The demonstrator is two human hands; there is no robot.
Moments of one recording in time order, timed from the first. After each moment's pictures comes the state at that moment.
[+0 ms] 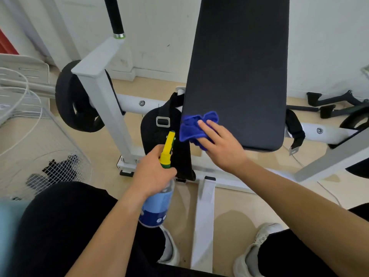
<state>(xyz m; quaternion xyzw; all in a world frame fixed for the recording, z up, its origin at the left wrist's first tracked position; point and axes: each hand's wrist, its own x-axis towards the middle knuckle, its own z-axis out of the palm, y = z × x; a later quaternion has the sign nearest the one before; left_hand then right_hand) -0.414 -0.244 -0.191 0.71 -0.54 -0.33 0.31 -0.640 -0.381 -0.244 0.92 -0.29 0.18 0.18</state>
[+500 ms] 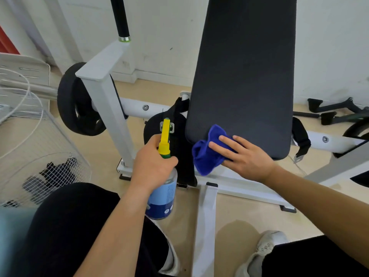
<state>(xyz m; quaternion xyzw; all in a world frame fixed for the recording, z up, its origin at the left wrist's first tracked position) -0.406 -0.265 -0.170 0.71 -0.50 -0.30 0.40 -0.692 -0.386 -0.230 0.94 -0.17 0.05 0.30</state>
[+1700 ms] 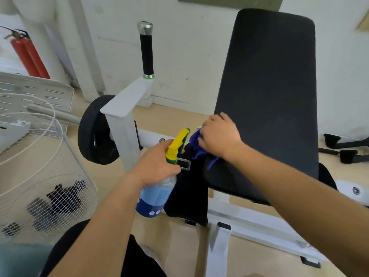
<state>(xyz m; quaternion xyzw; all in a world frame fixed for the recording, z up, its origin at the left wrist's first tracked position) -0.339 -0.344 -0.125 0.66 -0.60 -0.33 0.31 -0.509 -0.489 -0.125 0.88 -0.42 0.01 0.23</state>
